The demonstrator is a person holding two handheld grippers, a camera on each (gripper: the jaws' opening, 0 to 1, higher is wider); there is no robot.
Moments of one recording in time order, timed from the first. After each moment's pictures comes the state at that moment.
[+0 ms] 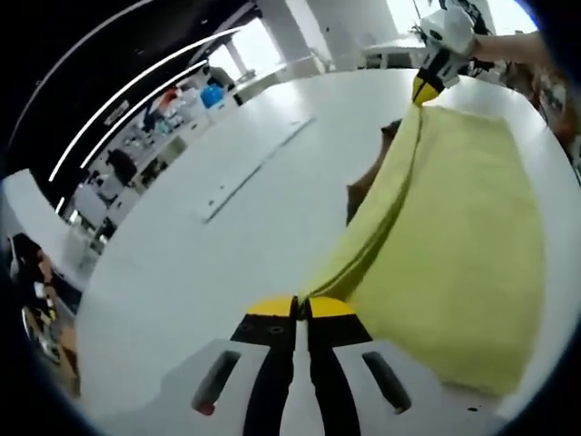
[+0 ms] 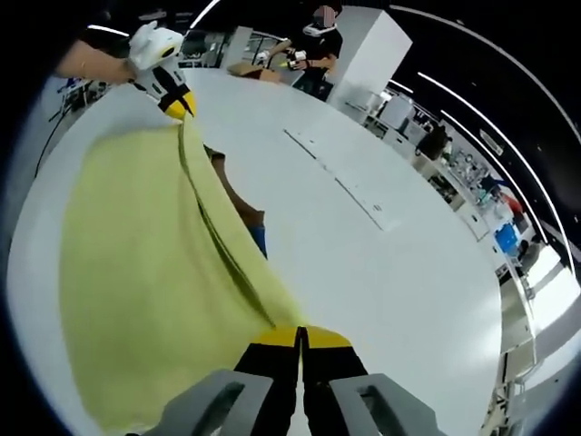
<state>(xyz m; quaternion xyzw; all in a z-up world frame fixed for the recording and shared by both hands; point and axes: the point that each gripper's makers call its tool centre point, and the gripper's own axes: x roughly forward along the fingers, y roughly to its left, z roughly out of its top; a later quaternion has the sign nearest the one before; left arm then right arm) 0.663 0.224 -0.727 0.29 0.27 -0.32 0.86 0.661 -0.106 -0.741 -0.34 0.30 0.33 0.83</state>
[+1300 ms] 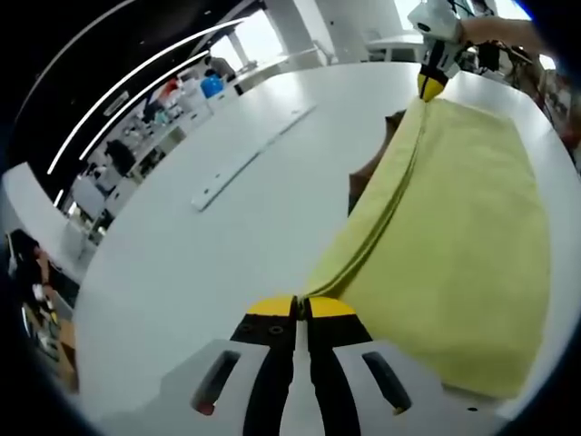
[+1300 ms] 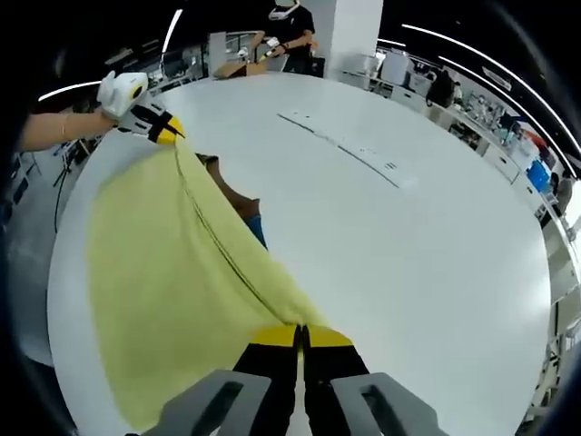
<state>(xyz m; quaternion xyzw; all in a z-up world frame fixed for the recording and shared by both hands) 0.667 0.223 -0.744 0.32 0.29 -0.32 0.84 0.647 -0.104 -0.753 -0.22 0.41 0.37 0.80</state>
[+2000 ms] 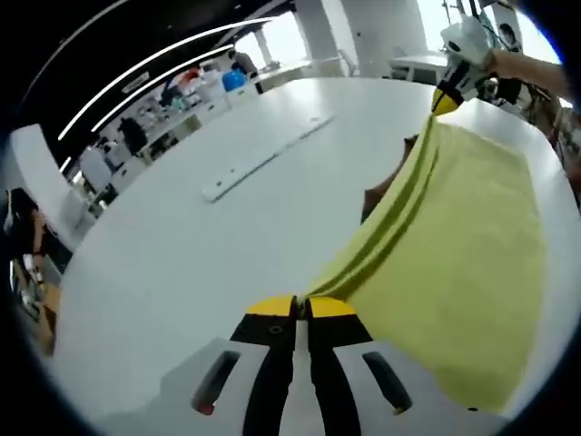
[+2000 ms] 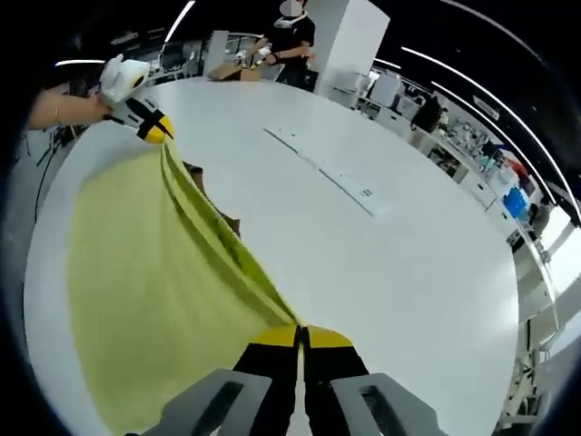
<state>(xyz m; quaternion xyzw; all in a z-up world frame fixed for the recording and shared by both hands) 0.672 0.225 -0.741 0.21 0.31 -0.28 0.88 0.673 -0.109 -0.733 -0.26 0.35 0.32 0.84</state>
